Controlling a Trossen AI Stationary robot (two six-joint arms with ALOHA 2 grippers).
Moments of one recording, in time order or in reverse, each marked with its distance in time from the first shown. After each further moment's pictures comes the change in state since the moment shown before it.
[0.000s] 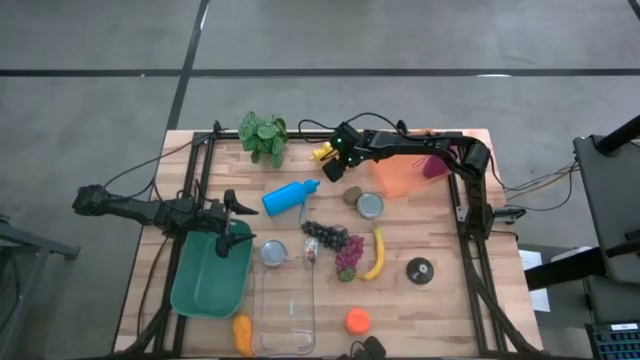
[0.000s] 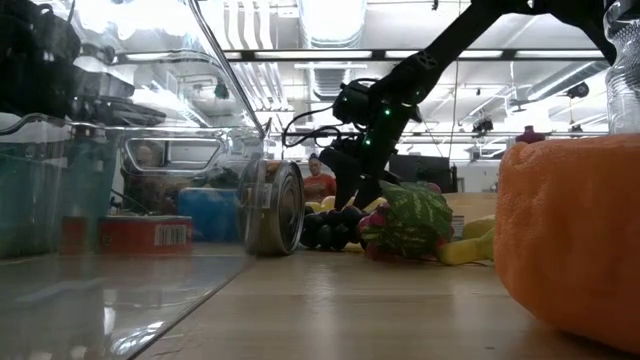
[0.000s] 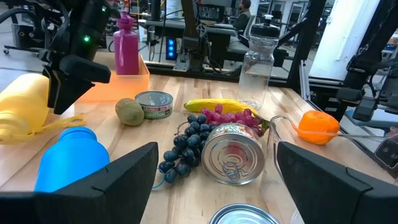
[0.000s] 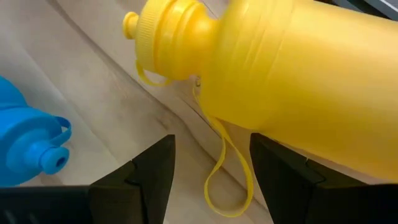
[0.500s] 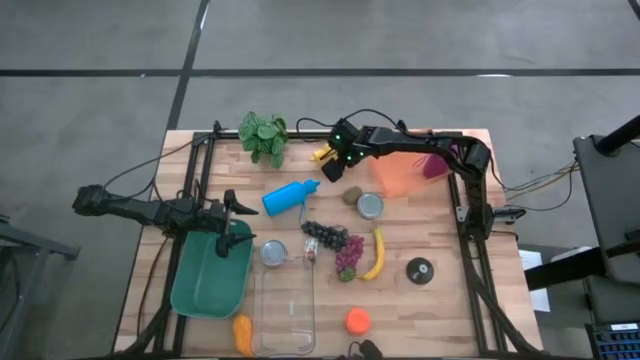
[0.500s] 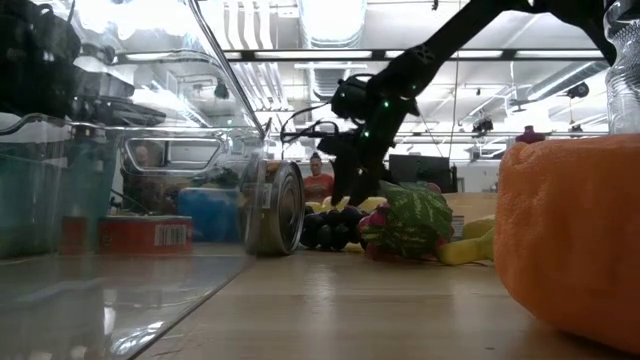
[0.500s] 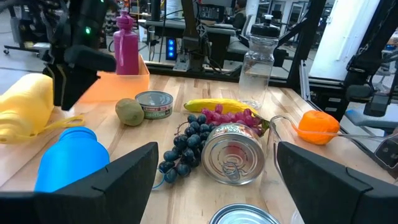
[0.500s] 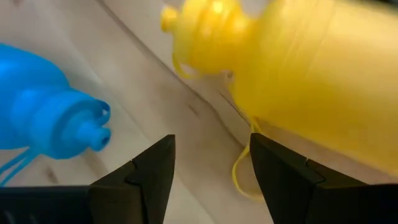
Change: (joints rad) left arm 0.000 0.000 0.000 0.000 0.000 0.000; right arm 0.003 -0.006 0.068 -0.103 -0.103 -0.015
